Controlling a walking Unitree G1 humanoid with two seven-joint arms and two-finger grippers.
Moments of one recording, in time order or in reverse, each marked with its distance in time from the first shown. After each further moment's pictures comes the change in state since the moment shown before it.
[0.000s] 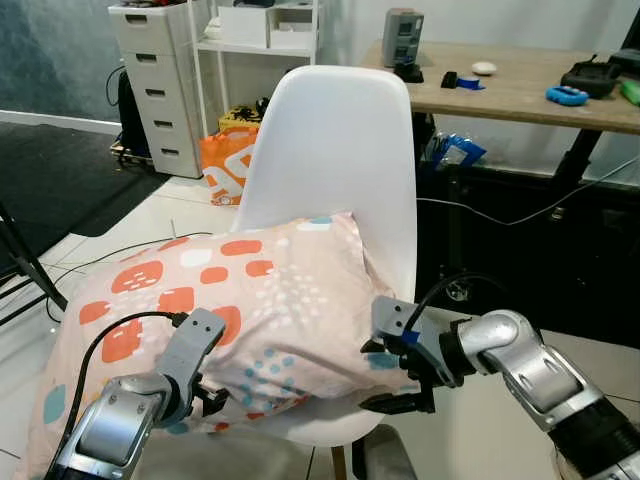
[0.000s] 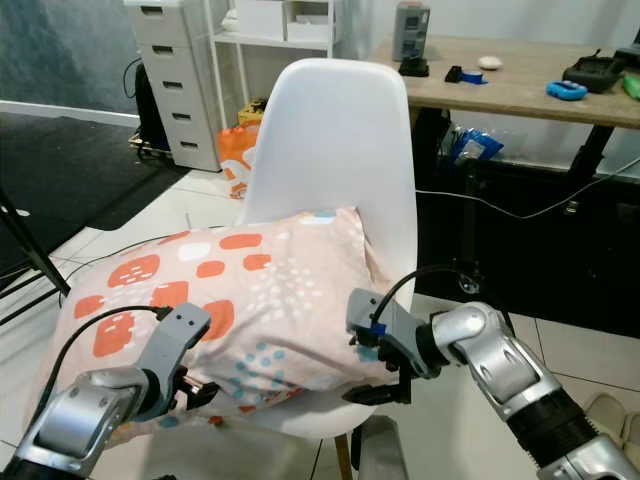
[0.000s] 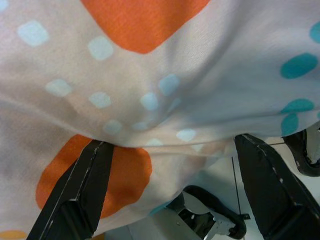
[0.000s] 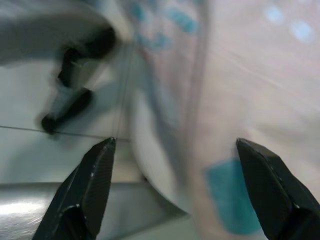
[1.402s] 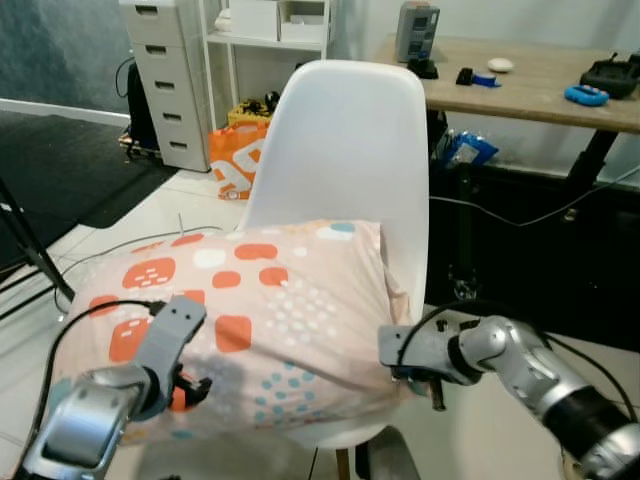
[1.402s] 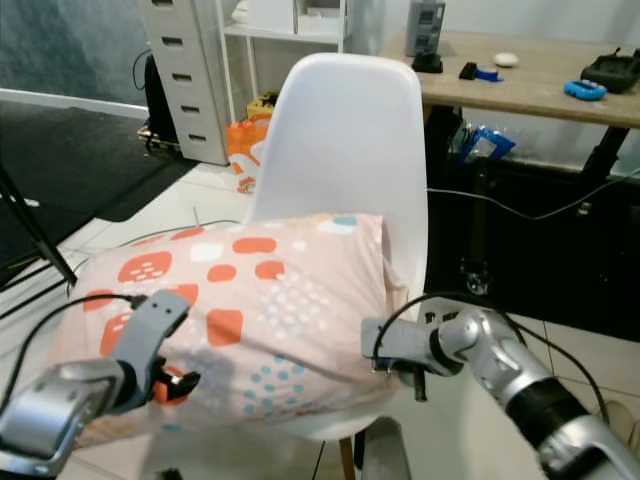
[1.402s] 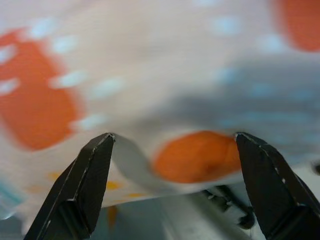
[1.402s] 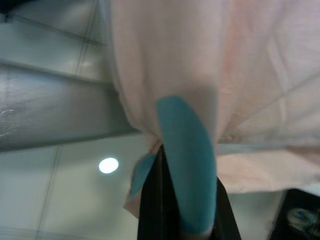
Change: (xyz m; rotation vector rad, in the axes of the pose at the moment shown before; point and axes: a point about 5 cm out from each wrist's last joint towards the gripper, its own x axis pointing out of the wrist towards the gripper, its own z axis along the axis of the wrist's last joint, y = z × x) left arm -0.038 0.029 -0.002 -0.015 0.015 0.090; right arm -0.018 0.003 -0.033 -0.181 0.308 0.087
